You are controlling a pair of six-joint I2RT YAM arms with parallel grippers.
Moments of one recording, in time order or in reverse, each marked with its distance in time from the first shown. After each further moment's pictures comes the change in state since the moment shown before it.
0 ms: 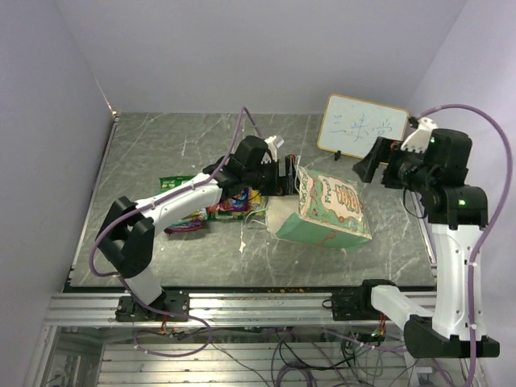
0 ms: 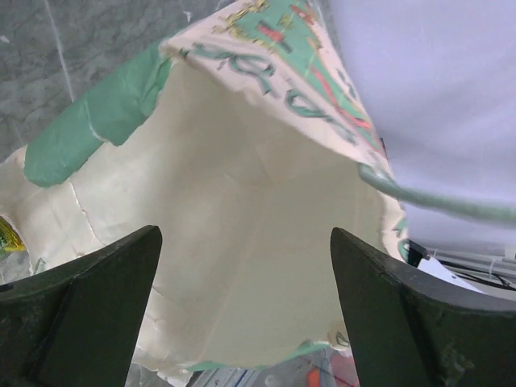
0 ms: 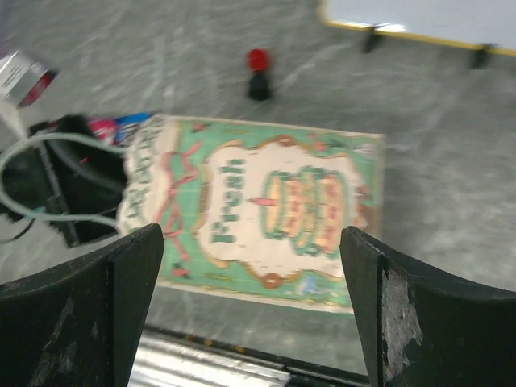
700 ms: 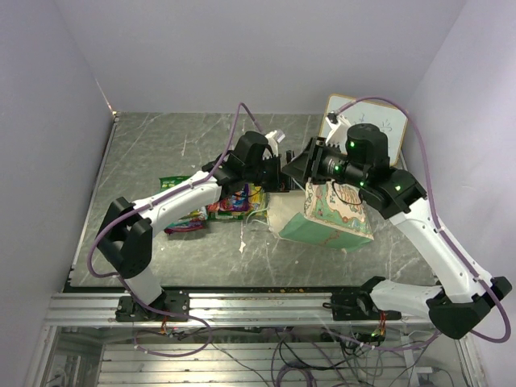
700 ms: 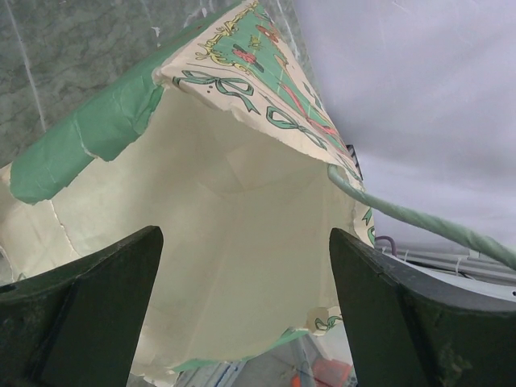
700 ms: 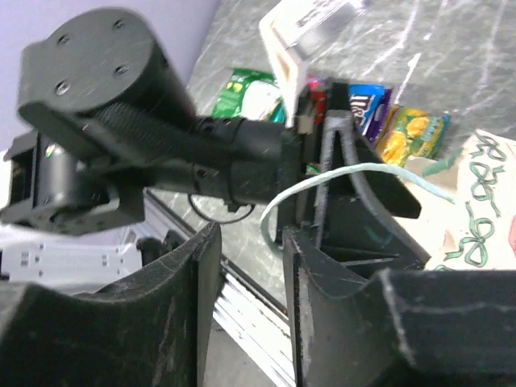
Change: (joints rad) left arm 0.002 -0.018 0.039 0.009 0.025 -0.053; right arm 0.623 0.124 -0.167 0.464 -0.074 0.406
